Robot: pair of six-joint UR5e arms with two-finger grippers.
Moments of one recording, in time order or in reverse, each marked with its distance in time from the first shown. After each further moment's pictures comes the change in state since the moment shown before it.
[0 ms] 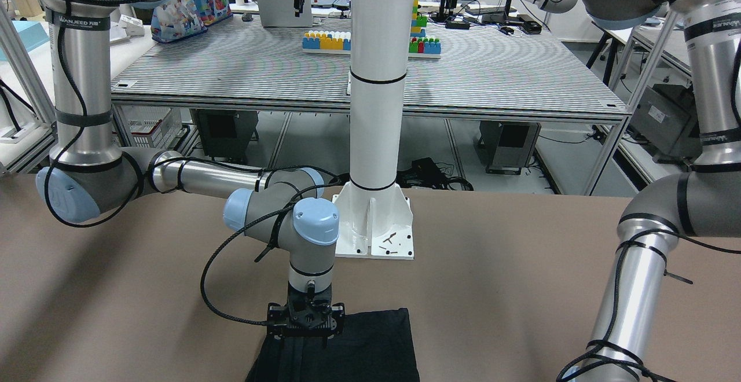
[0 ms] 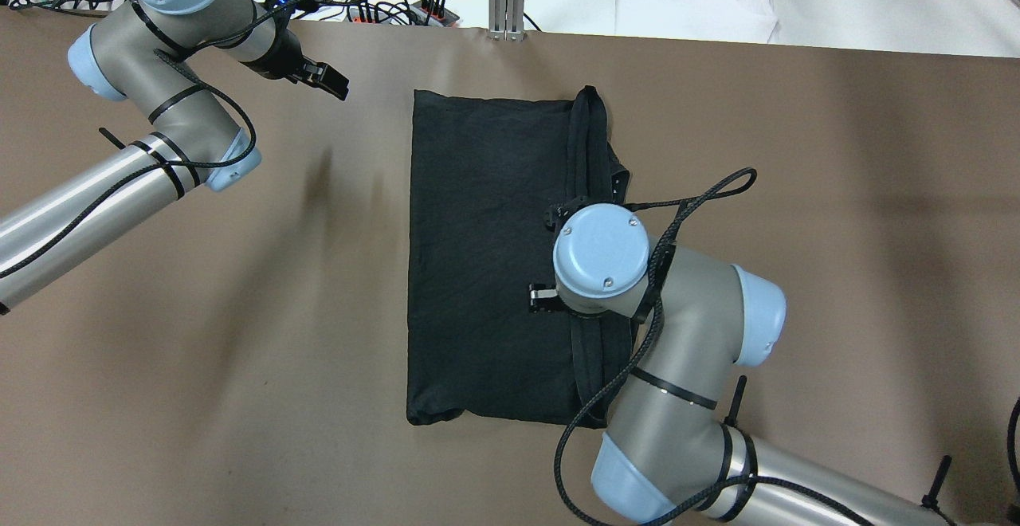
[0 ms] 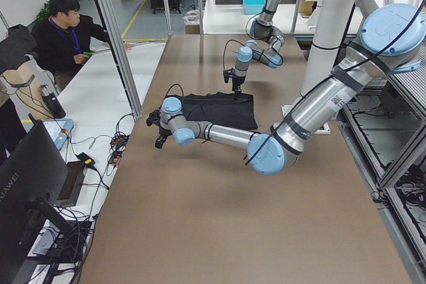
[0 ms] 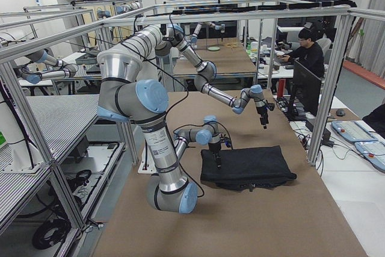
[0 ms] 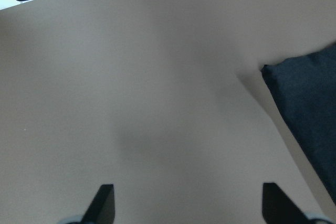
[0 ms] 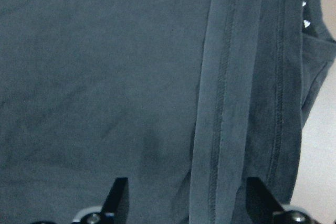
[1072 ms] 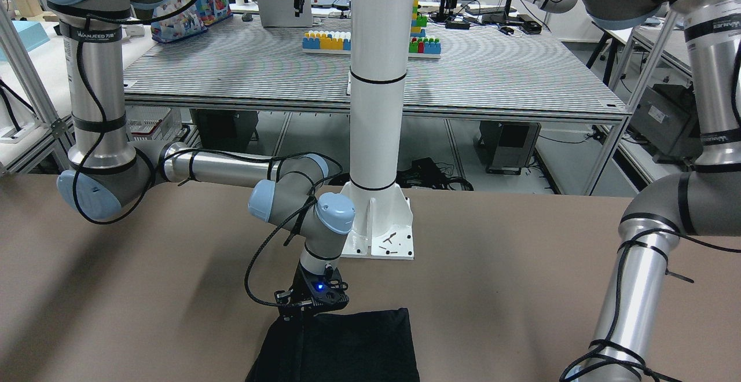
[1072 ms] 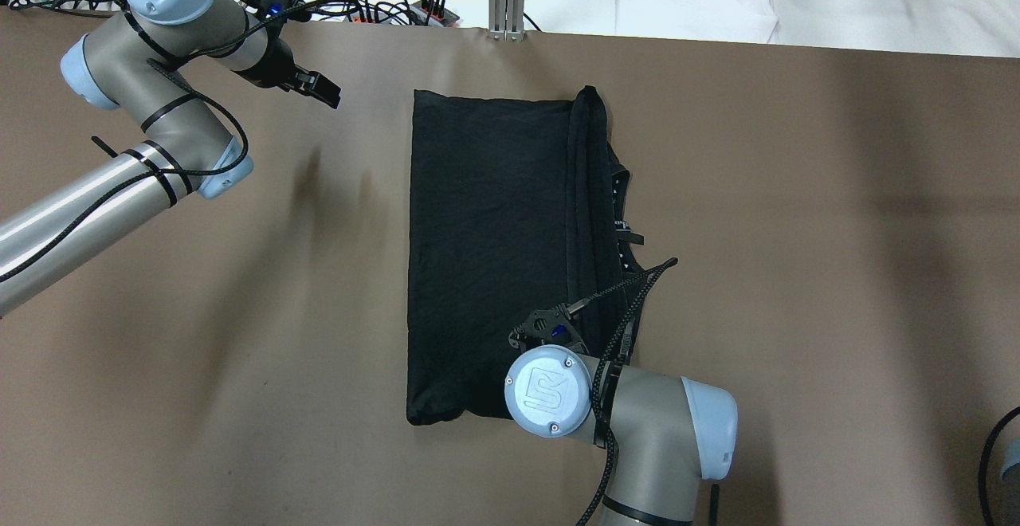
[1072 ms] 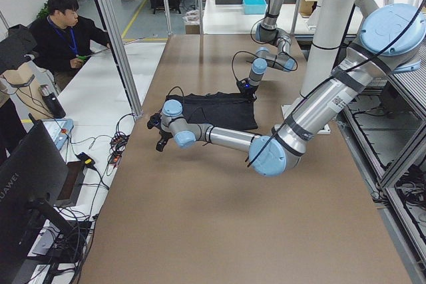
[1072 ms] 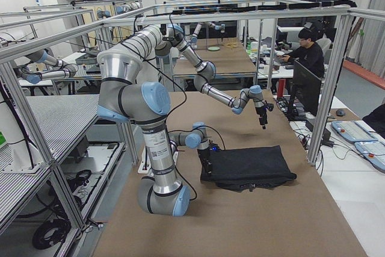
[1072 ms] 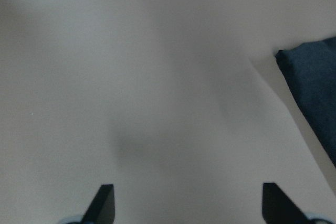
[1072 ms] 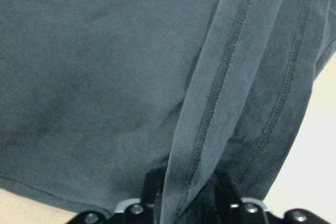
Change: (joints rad) left arm 0.002 0.014 -0.004 -0.001 -0.001 0.000; right arm -0.115 -0.053 0.032 -0.101 -0.127 -0.184
